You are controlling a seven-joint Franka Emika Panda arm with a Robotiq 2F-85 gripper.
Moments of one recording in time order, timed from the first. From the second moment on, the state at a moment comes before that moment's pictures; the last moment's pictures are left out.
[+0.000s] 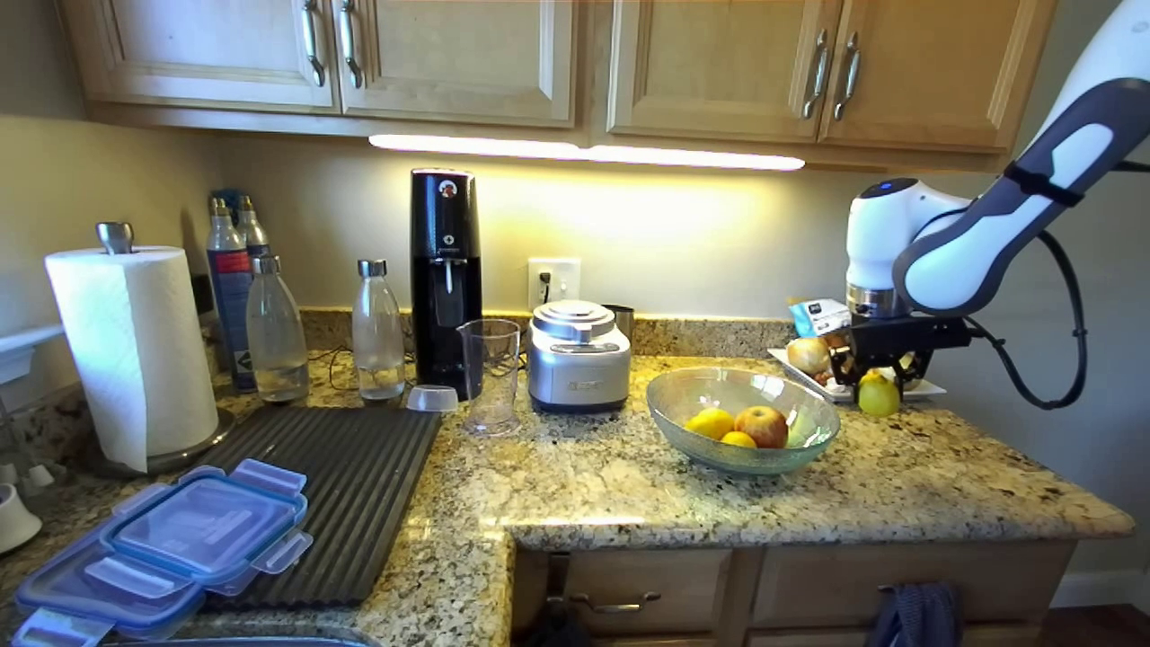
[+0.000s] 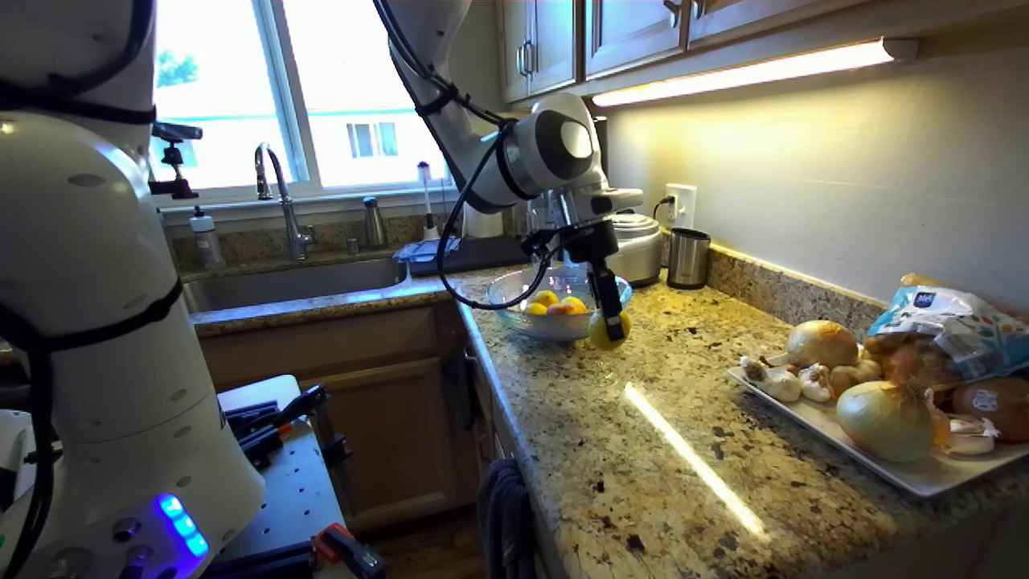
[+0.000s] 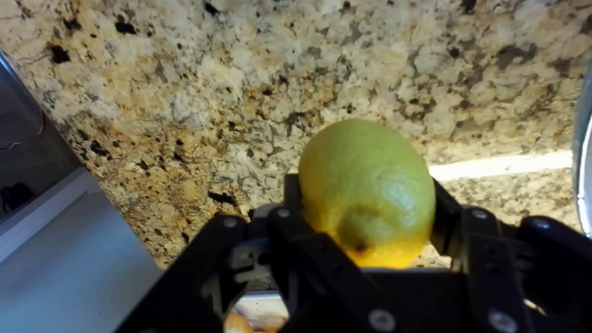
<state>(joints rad) 0.13 0.30 -0.19 -2.24 -0.52 2.57 1.01</state>
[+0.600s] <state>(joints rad) 0.12 0.40 -0.26 -2.22 -0.51 2.66 1.05</state>
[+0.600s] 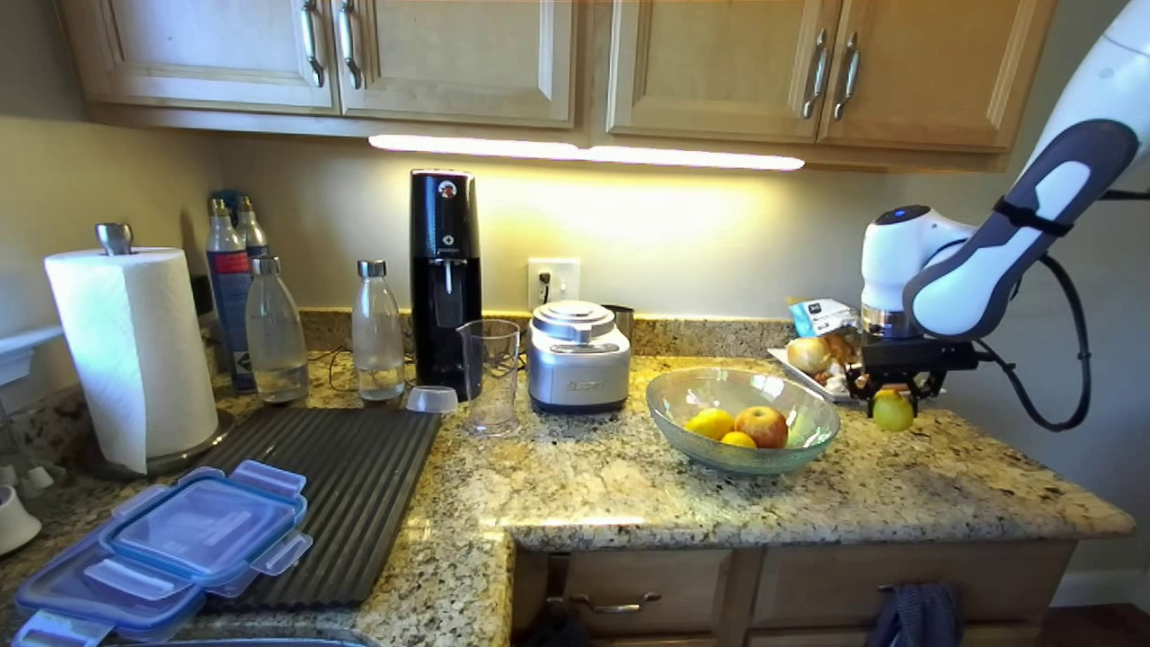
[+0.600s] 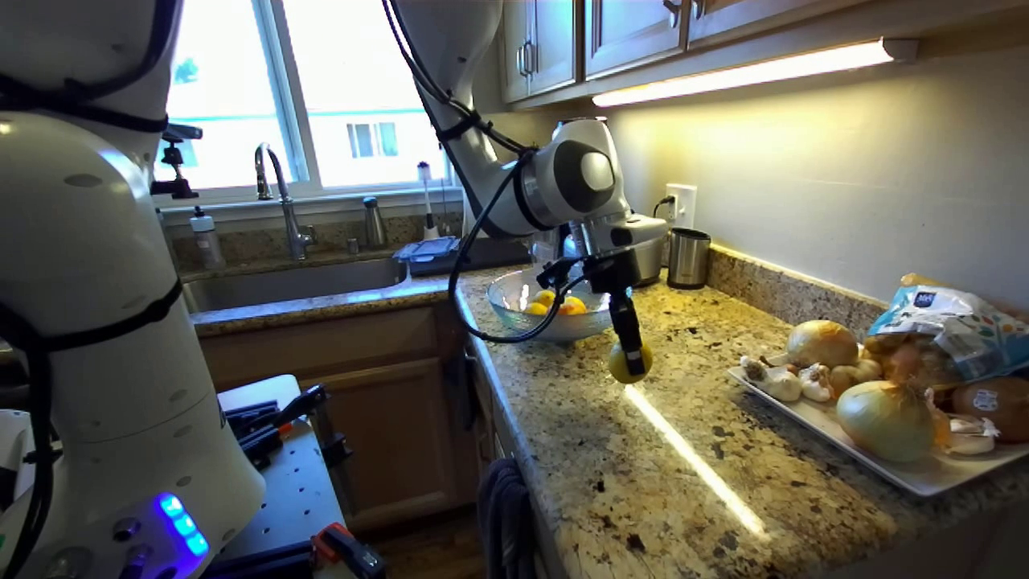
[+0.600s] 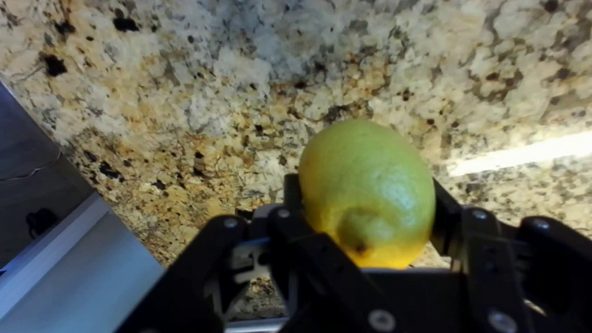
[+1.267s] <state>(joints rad) 0.11 0.52 -0.28 -2.16 -0.34 2.78 1.03</state>
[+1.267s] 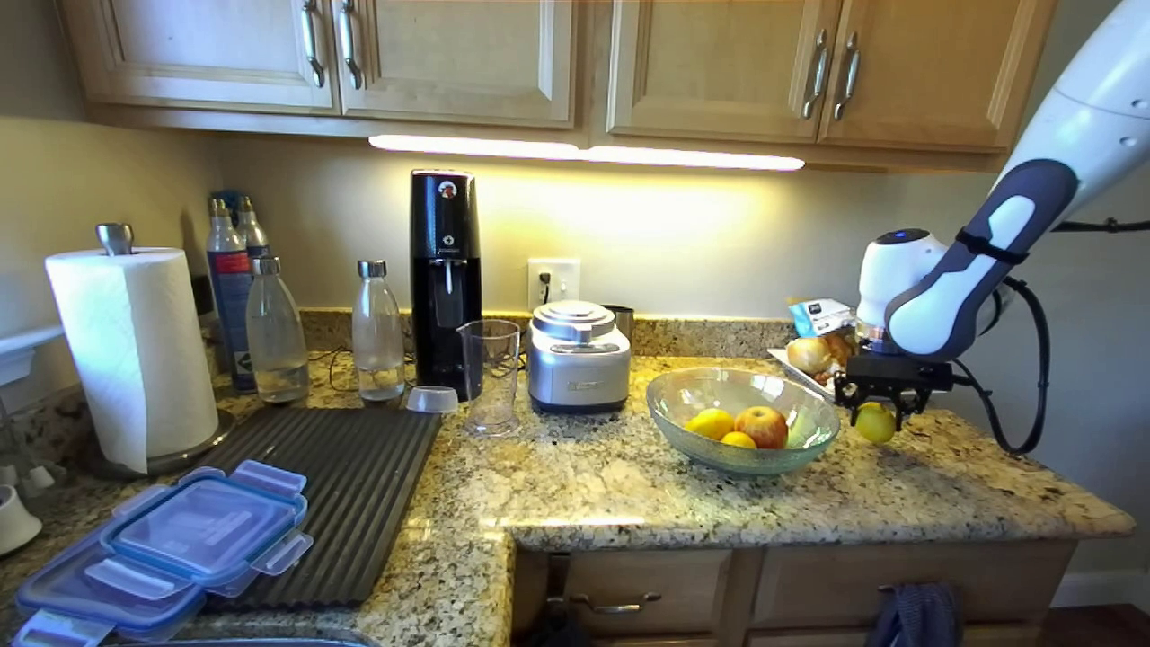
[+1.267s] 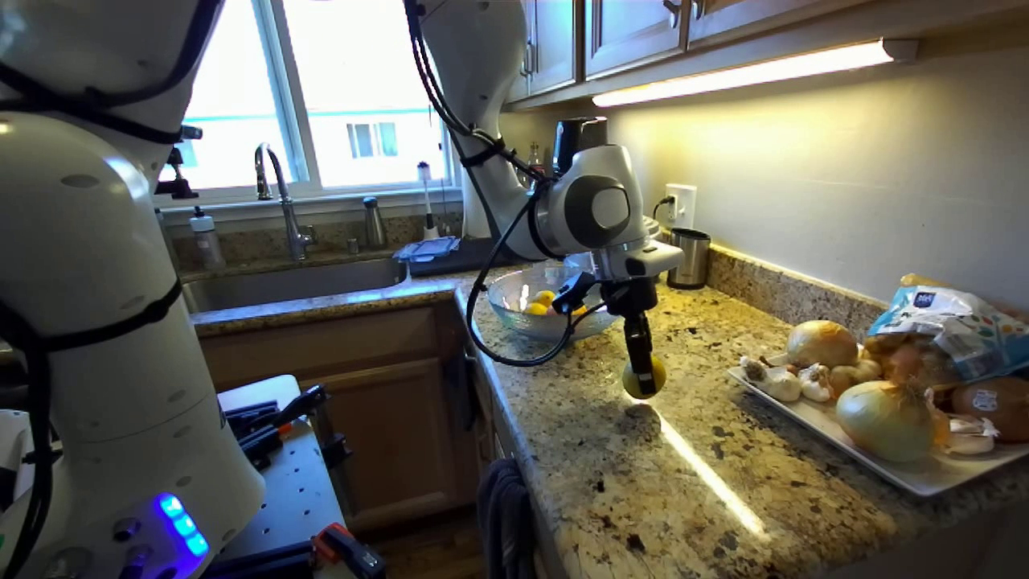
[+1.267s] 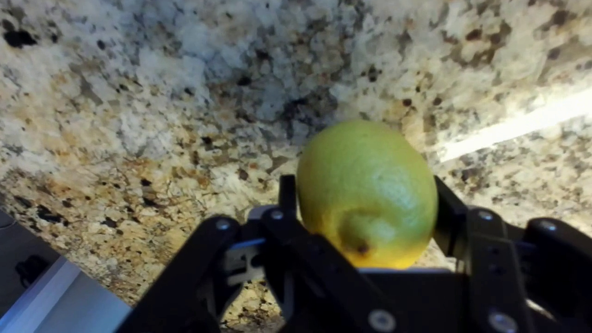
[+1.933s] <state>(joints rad) 0.18 0.51 -0.37 -2.15 -0.35 2.84 1.03</state>
